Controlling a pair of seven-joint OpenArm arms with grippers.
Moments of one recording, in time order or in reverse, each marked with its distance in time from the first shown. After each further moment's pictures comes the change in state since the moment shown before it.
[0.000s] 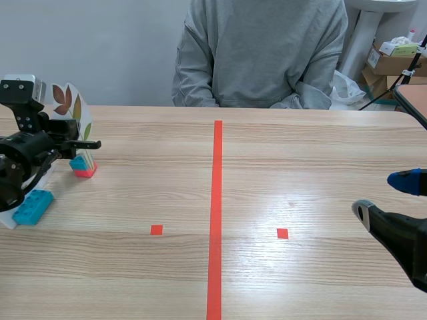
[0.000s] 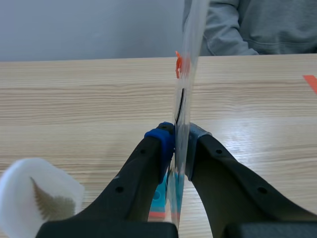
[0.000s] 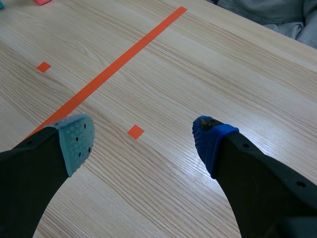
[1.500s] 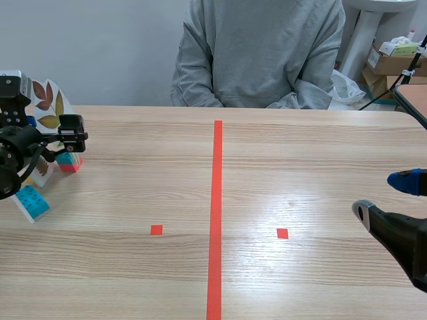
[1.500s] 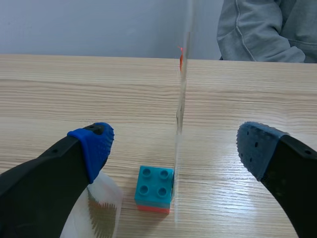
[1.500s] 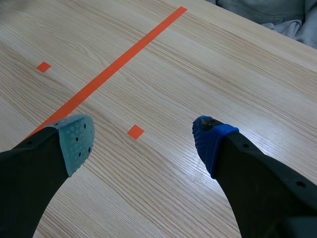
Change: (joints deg) left arm -5.6 -0.4 -1.2 -8.0 0.5 3.9 -1.4; right arm 0.0 0.0 0.0 0.0 0.0 0.0 0.0
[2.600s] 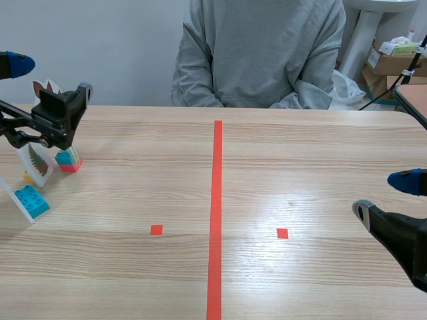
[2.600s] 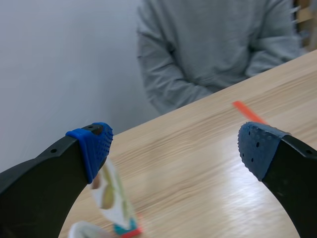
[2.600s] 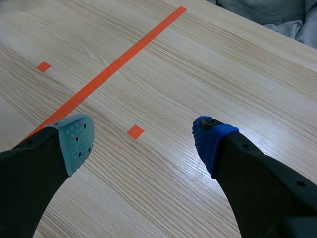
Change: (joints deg) left arm 32.7 -13.3 0.0 56.2 -2.5 -3.7 6.8; right arm 0.0 0.0 0.0 0.0 0.0 0.0 0.0
